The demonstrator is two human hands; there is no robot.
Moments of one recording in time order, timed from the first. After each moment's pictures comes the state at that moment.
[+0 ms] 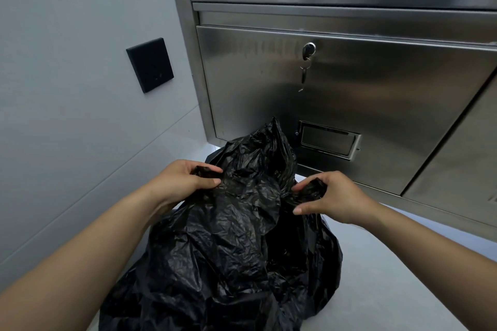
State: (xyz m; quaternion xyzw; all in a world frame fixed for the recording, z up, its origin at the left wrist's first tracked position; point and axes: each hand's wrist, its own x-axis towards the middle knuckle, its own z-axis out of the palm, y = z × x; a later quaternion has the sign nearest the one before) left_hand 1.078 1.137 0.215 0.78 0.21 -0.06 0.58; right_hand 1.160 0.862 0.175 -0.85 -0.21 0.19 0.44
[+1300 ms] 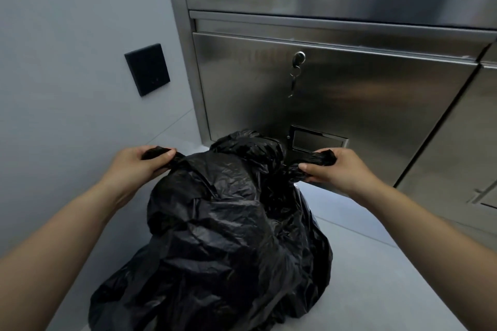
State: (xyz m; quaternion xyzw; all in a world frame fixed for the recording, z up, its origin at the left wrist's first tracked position) left_hand 1.070 1.187 0.220 0.73 0.23 0.12 0.63; right_hand 1.185 0.851 0.201 -0.75 -0.12 0.16 0.63
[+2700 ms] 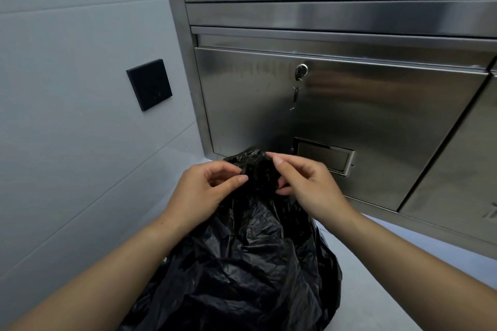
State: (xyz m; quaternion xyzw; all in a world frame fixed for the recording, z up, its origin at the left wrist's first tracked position) left_hand 1.088 1.101 0.214 0.84 0.00 0.18 0.52; right_hand 1.140 0.914 0.220 -0.69 -0.22 0.08 0.69
